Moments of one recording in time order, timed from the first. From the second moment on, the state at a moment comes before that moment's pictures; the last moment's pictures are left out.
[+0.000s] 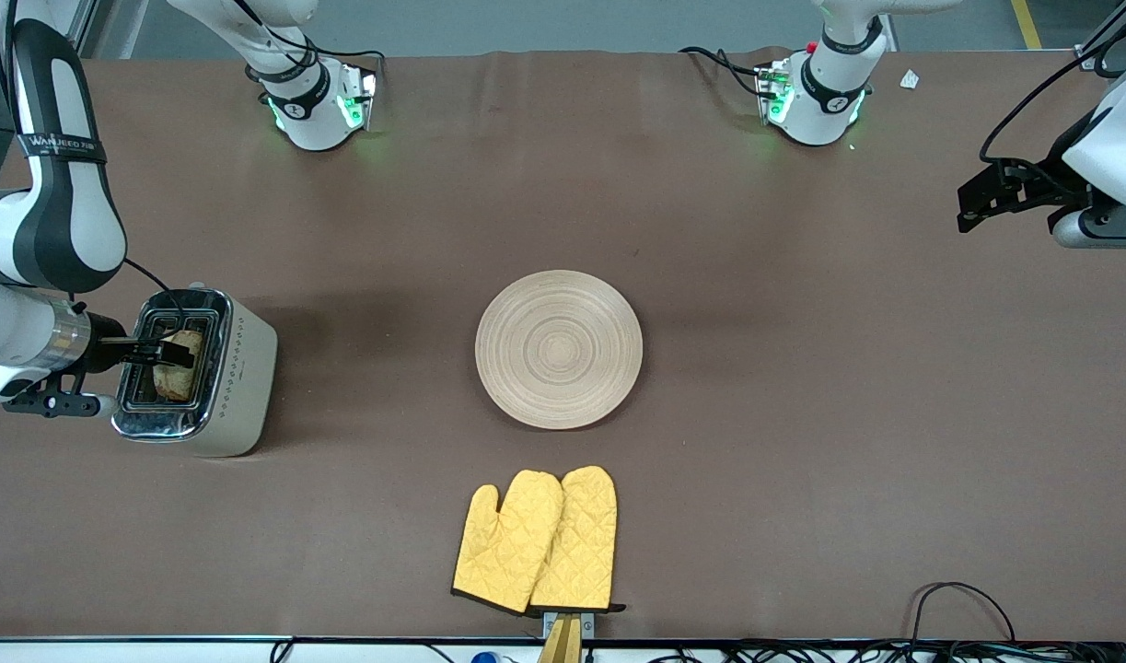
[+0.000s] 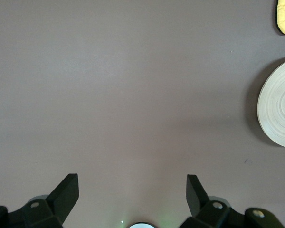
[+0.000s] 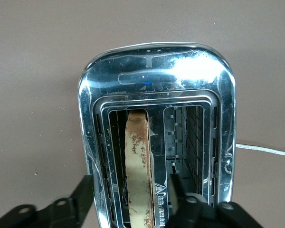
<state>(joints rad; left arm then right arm) -0.05 0.03 -0.09 -1.45 0.03 1.44 -0.06 -0.18 0.32 0.07 -1.73 0.02 1.91 -0.05</state>
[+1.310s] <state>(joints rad) -0.05 0.03 -0.09 -1.45 0.03 1.44 -0.06 -0.08 0.31 0.08 -1.36 0.02 1.41 0.14</state>
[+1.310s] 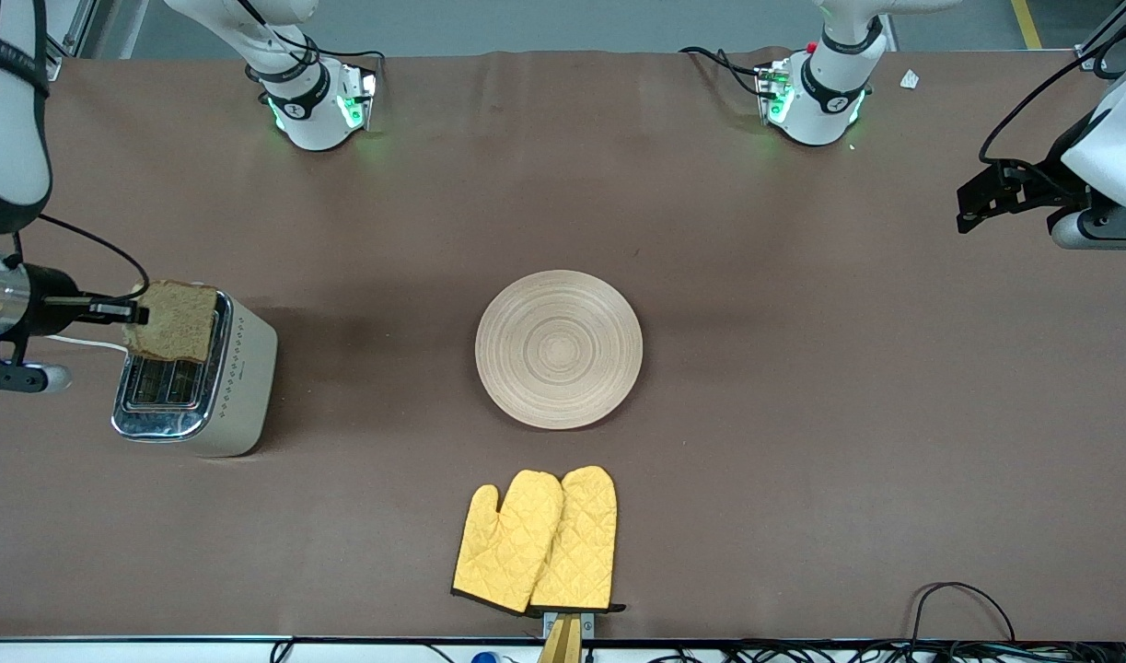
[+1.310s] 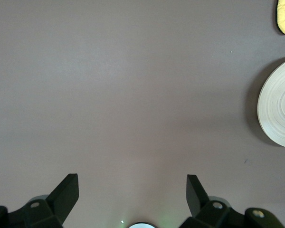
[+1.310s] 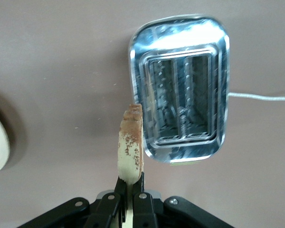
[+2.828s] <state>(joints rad) -0.04 0.03 -0.09 -1.45 0.03 1.44 -0.06 0.48 0.48 0.09 -1.75 0.69 2.32 0.31</state>
